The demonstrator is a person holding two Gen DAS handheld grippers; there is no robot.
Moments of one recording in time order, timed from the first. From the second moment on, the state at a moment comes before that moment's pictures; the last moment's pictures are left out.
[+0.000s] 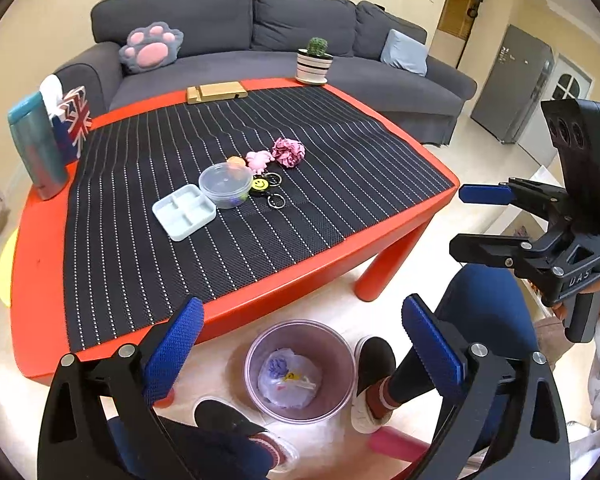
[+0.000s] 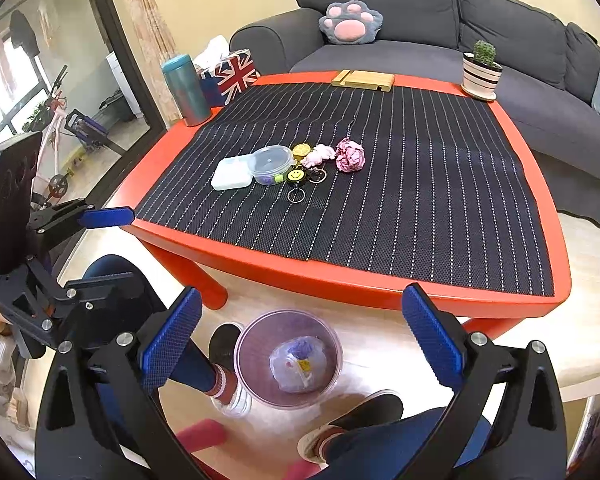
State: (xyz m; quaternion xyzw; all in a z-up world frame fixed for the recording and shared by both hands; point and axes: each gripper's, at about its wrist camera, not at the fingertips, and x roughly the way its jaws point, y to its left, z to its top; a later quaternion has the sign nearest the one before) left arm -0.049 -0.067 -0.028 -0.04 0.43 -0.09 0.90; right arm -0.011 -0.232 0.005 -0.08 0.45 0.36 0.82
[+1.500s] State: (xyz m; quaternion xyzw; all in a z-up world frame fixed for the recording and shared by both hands) left arm 0.083 0.008 -0.067 -0.02 0.51 -0.04 0.86; right arm 0.030 -0.218 0.010 -0.08 0.45 0.36 0.81
